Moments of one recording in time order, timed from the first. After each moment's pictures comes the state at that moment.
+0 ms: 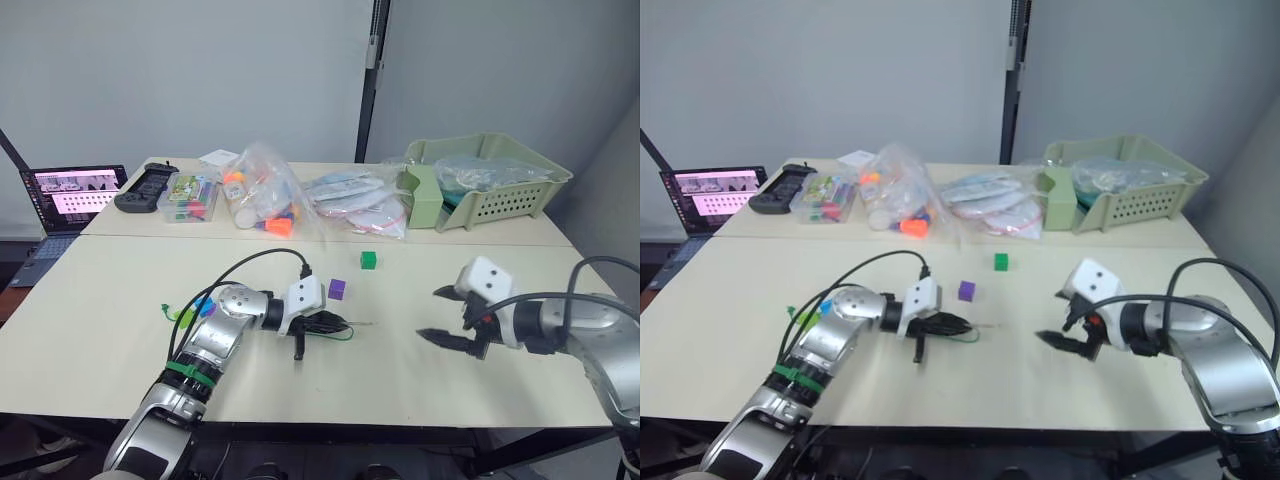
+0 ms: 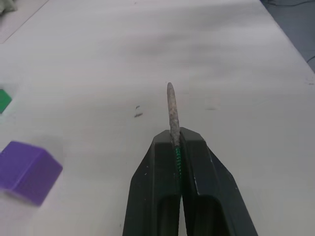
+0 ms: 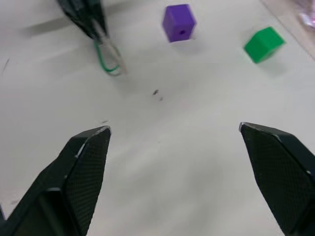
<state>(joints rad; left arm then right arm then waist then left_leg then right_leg) -0.59 0.39 -0.30 0.30 -0.13 0.09 -1.21 -0.25 -0.80 -0.17 -0.50 0.30 0.87 0.95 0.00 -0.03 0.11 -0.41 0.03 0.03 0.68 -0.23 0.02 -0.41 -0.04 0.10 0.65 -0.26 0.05</state>
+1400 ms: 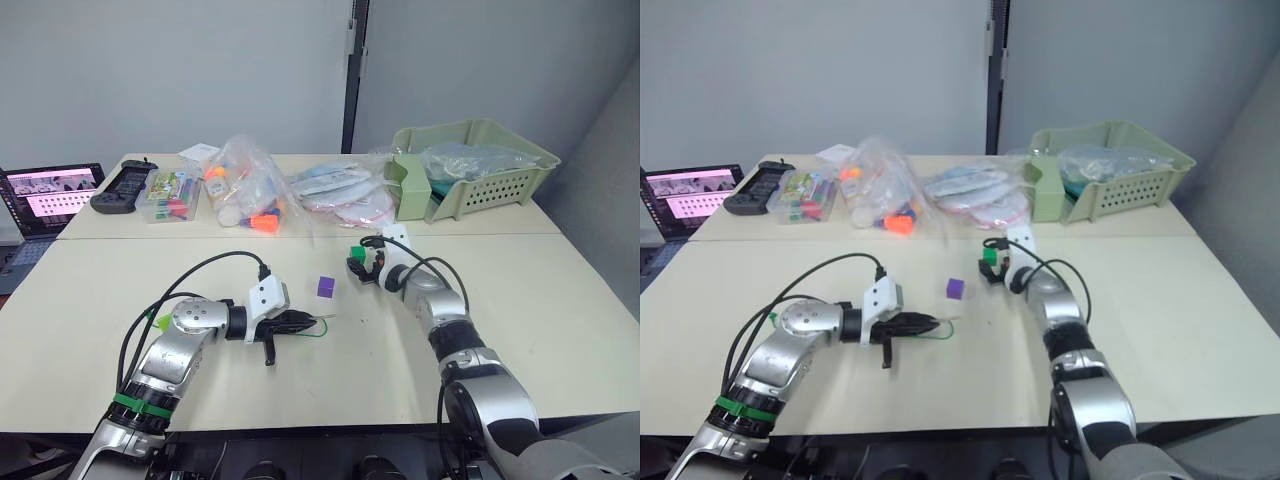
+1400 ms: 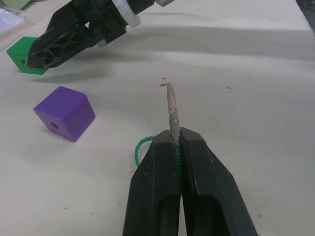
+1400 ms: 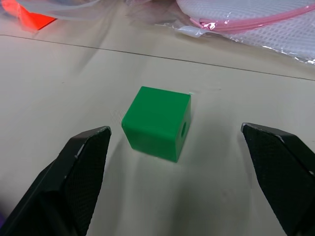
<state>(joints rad) -0.40 0.52 -0.18 0.01 -0.20 0.27 -1.10 -0.90 -0.15 -0.05 0.86 0.12 0.25 0.34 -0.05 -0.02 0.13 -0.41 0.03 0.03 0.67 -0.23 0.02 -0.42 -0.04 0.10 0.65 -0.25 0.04</state>
